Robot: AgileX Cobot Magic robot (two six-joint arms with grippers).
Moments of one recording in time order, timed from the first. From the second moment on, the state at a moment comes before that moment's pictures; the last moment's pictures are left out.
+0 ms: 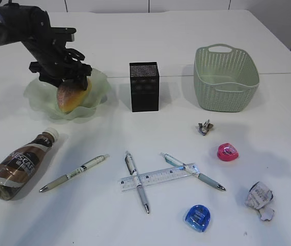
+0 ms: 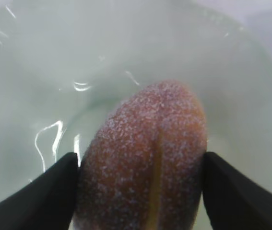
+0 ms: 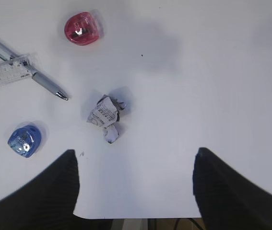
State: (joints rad) left arm -0.20 2.39 -2.07 -0.01 0.79 -0.11; right arm -0.02 1.31 -1.15 0.07 1.23 0.05
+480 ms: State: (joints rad) left arm -0.20 2.43 -2.07 0.02 0.84 -0.11; right arm -0.02 1.31 -1.15 0.07 1.23 0.07
